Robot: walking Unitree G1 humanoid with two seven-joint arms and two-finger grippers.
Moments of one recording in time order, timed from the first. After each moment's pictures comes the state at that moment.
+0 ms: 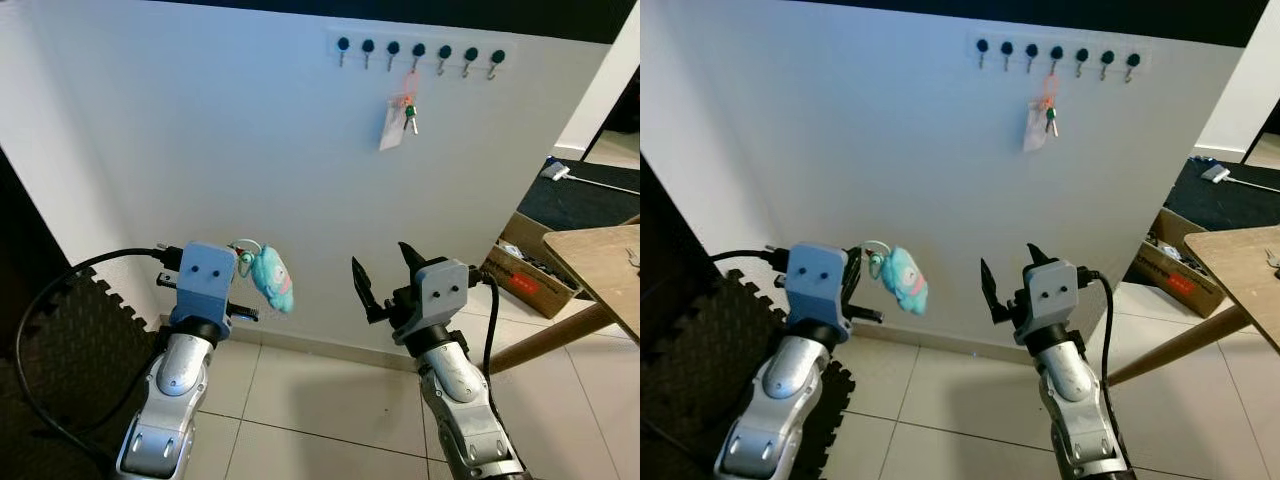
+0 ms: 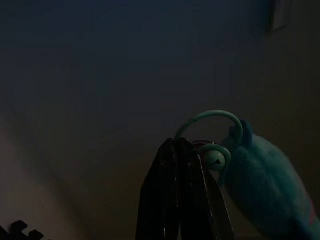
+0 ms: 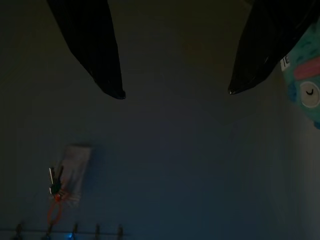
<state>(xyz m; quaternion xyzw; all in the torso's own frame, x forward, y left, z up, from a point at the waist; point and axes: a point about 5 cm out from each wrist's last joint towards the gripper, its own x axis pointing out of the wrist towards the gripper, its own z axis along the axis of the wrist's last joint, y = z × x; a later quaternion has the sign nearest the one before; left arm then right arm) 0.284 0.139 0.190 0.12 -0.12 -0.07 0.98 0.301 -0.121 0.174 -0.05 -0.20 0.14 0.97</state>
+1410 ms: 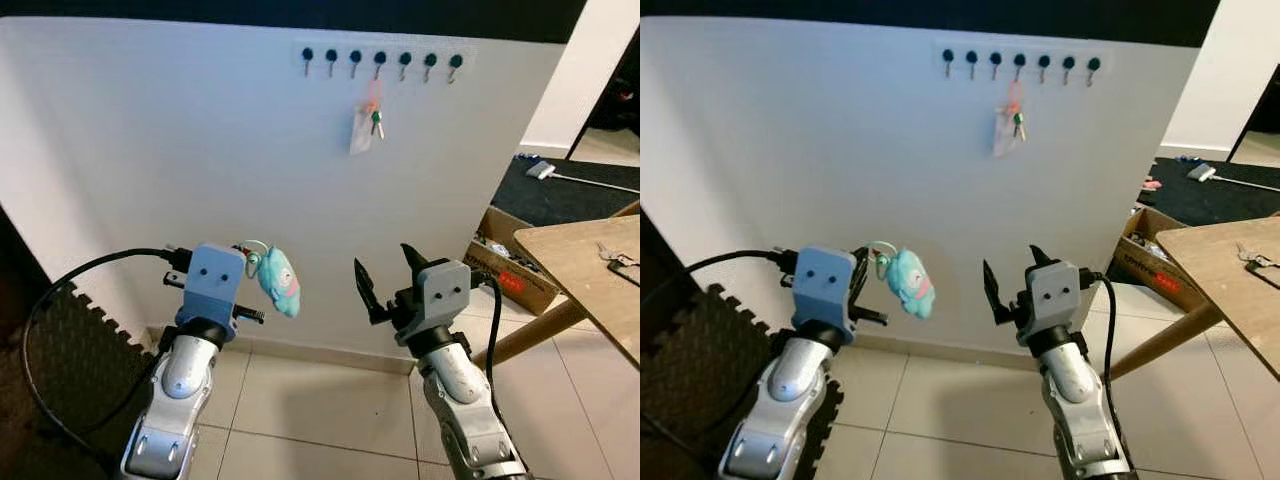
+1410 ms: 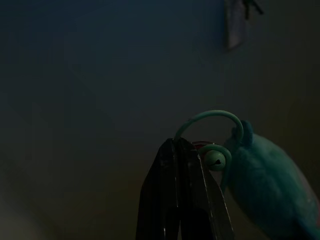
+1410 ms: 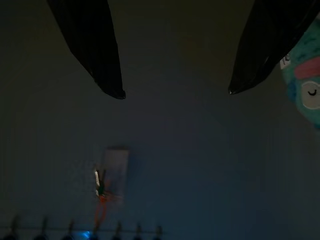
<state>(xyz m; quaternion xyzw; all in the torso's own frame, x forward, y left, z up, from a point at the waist) 0.283 0.133 0.191 0.13 -0.13 -0.08 0.98 0.300 -0.124 0.173 -0.05 -0.20 0.14 0.97</state>
